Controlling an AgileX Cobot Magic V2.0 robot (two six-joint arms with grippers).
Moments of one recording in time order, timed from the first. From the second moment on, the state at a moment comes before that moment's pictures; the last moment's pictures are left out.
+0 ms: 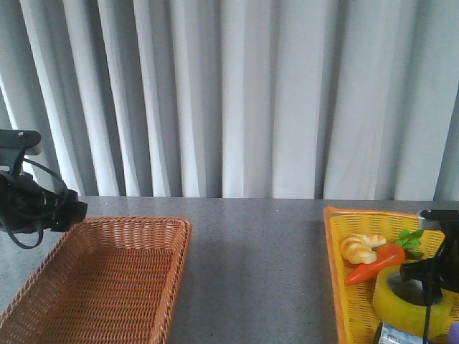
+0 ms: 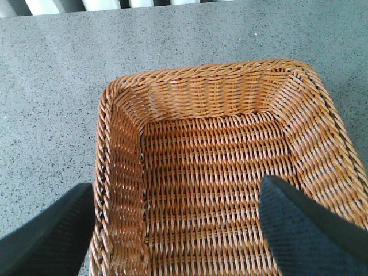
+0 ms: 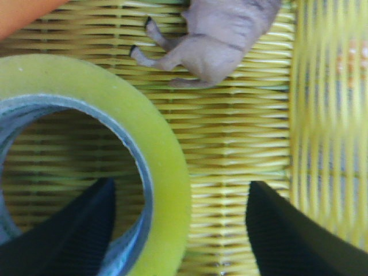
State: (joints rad) left arm -0.06 1.58 -1.41 -0.05 0.62 -0.01; right arm -0.12 1.91 -1.52 -0.14 0.95 0.12
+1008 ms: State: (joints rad) left arm -0.06 1.58 -1.41 -0.05 0.61 -0.01; right arm 0.15 1.90 -2.01 0.03 1.13 -0.16
